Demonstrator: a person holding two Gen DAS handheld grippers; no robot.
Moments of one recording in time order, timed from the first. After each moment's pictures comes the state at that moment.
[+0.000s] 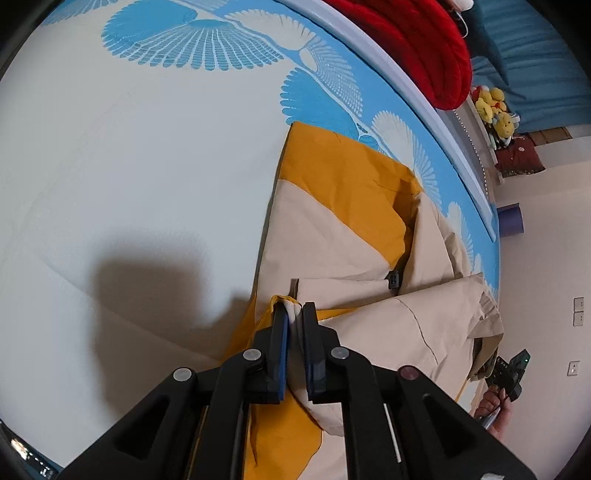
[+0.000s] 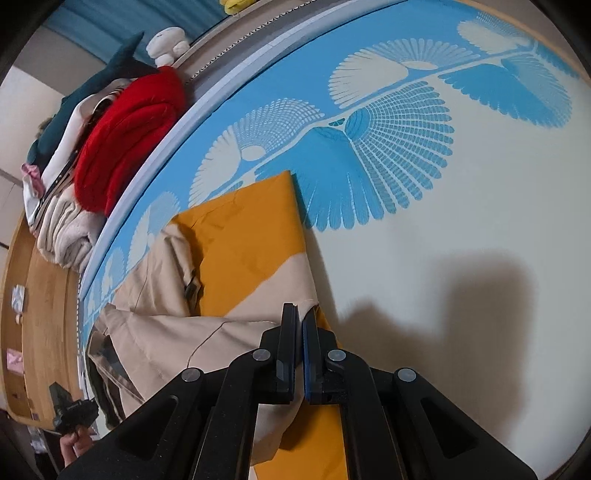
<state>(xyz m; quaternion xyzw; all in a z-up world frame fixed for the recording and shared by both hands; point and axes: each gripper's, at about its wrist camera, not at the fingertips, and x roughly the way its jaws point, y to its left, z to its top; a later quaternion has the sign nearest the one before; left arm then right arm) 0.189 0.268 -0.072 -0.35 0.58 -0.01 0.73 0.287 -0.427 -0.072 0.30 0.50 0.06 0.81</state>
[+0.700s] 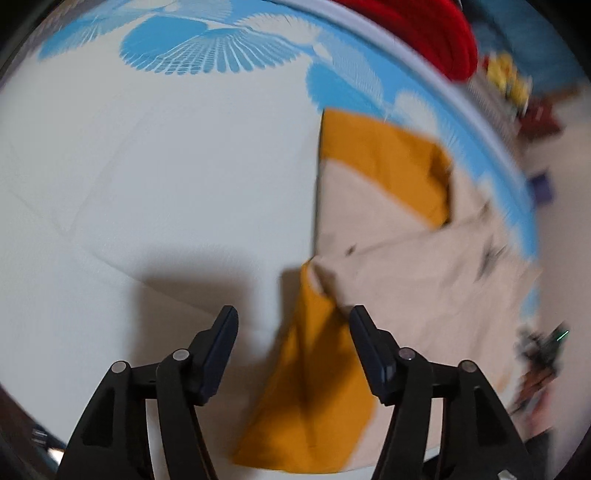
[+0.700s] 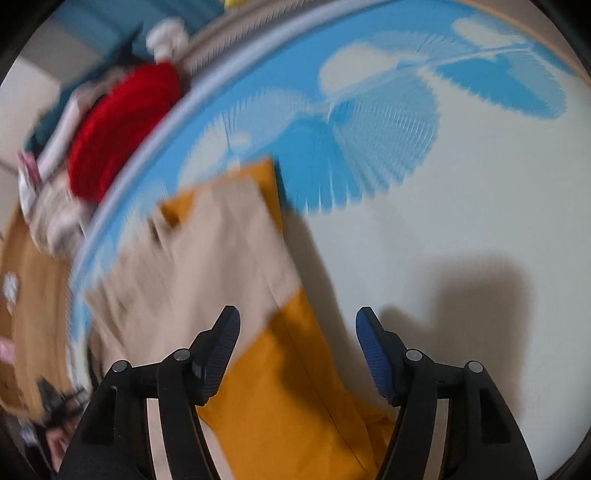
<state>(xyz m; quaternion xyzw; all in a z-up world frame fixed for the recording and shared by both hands) 0.166 0.265 -0.072 -0.22 0.62 0.03 0.75 0.274 -0.427 -0.091 0.26 0.52 0.06 0.81</state>
